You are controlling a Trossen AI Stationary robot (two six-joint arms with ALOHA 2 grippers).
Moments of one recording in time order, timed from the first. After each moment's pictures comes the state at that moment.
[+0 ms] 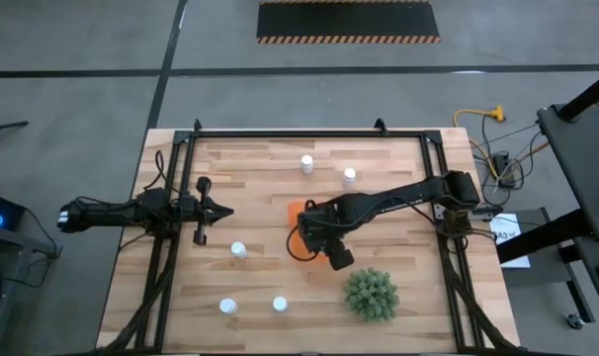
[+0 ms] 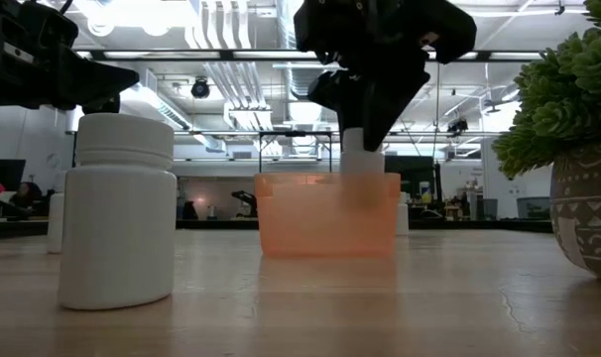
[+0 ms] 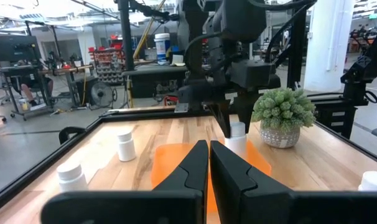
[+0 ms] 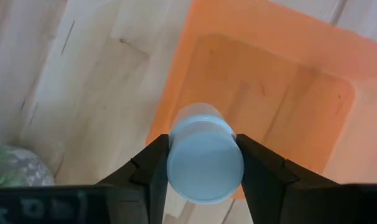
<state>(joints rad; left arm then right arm) 0.00 0.06 0.00 0.07 0.00 0.06 0.14 1.94 1.58 -0.95 -0.08 -0.23</state>
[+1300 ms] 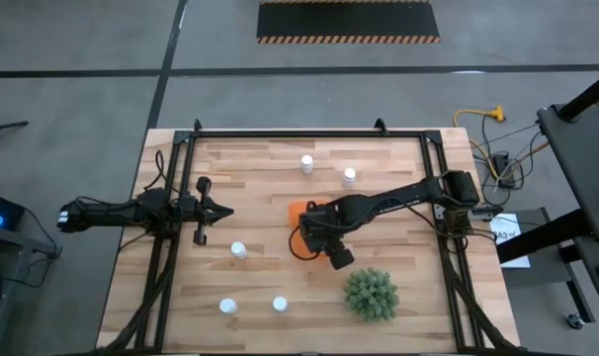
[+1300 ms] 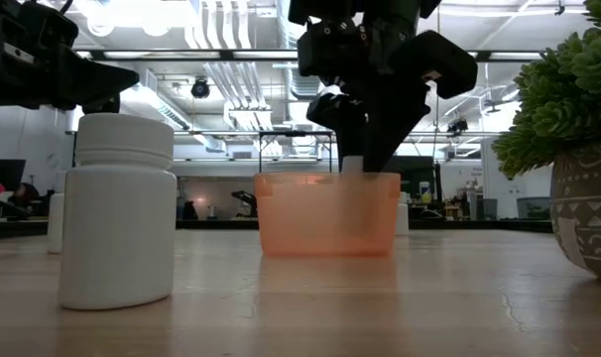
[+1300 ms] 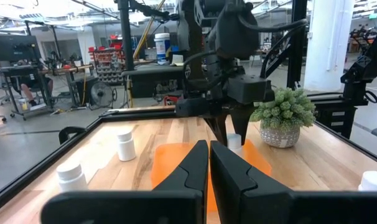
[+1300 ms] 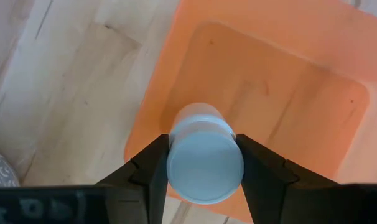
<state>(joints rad) 0.00 0.07 0.00 0.07 0.00 0.06 0.13 1.94 1.48 -0.84 -0.08 -0.29</state>
